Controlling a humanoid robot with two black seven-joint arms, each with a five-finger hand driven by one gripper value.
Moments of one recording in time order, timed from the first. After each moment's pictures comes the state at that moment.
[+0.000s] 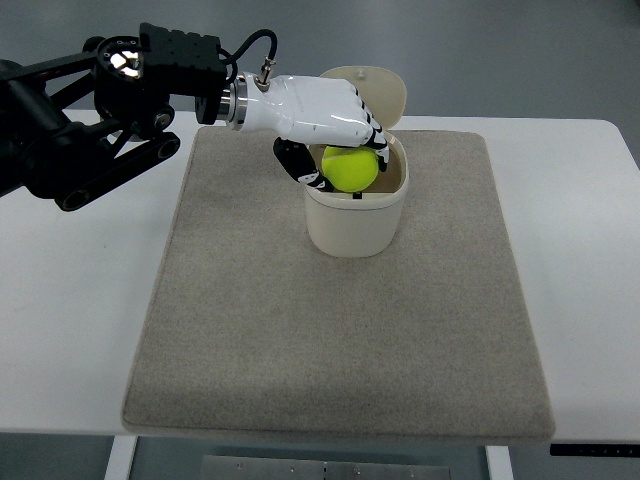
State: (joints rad) left arm -1.28 0.40 -0.36 -1.13 1.99 -0.16 -0.55; right arm 0.04 0.00 -0.05 0.21 0.07 -0.06 0.06
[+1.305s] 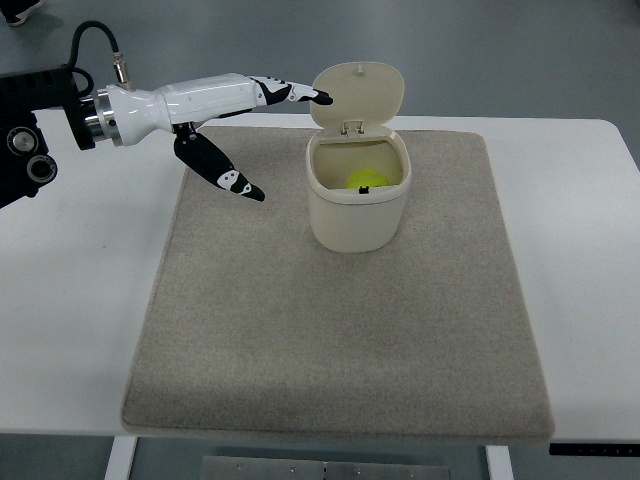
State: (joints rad) left arm -1.06 0.76 -0.37 -1.32 1.25 -0.13 -0.55; right arm 0.04 0.00 -0.05 0.21 0.07 -0.06 0.06
